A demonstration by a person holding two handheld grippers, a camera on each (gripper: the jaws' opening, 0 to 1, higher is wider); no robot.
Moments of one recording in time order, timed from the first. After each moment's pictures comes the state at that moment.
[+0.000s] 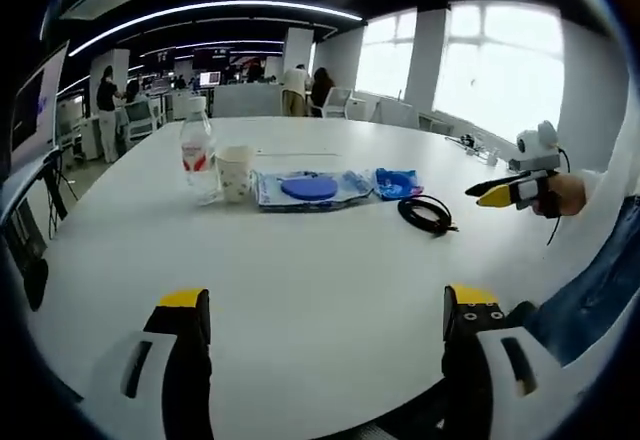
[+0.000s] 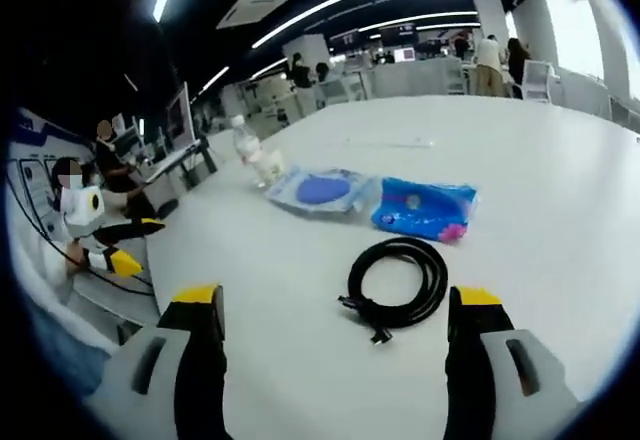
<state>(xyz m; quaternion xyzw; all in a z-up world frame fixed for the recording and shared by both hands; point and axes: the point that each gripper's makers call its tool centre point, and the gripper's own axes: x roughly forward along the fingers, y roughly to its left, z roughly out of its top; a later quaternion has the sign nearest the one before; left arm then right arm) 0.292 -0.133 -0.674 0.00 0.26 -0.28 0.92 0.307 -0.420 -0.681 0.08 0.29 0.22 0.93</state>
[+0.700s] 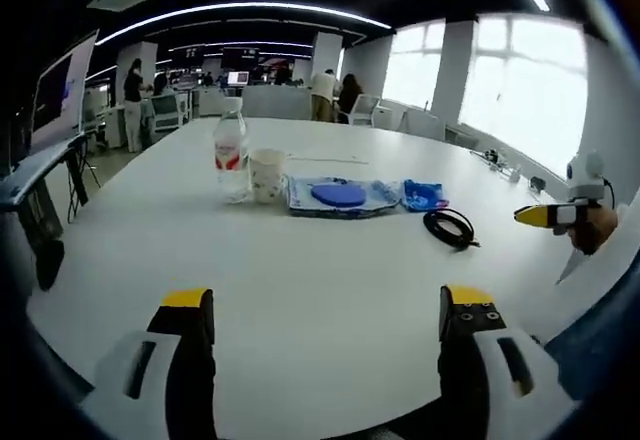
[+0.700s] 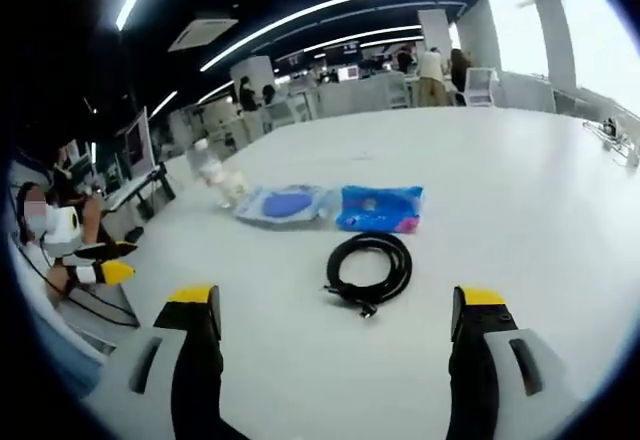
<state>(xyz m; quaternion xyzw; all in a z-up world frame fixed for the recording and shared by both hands) 0.300 -0.108 -0.672 -0.01 0.26 -0.22 0.94 0.278 -0.421 -0.668 0.09 0.27 0.09 0.95</state>
